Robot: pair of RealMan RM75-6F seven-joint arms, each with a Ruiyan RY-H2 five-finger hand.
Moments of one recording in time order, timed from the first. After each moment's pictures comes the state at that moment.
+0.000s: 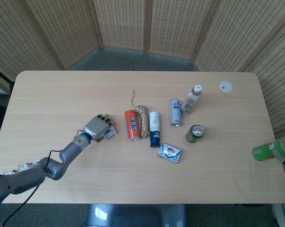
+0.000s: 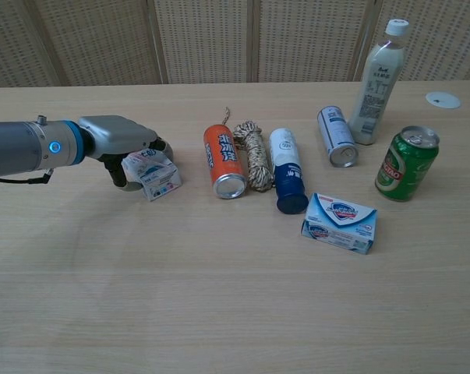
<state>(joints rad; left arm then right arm) -0.94 -1.67 -0.06 -1.01 1.17 0.58 0.26 0.07 -1.06 0.20 -1.47 -1.31 1.44 0.26</state>
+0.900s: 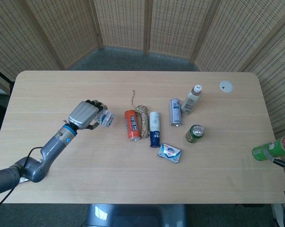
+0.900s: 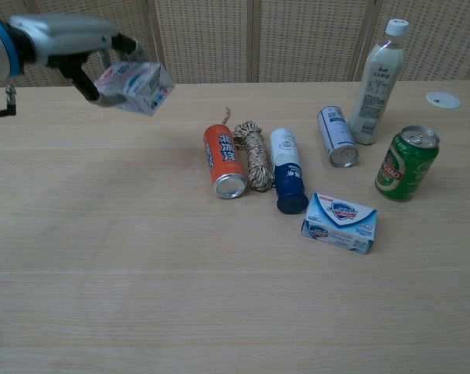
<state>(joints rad) -0.88 -1.35 -0.16 -1.39 1.21 0.82 0.20 0.10 -1.11 0.19 -1.44 -1.35 1.42 0.26</state>
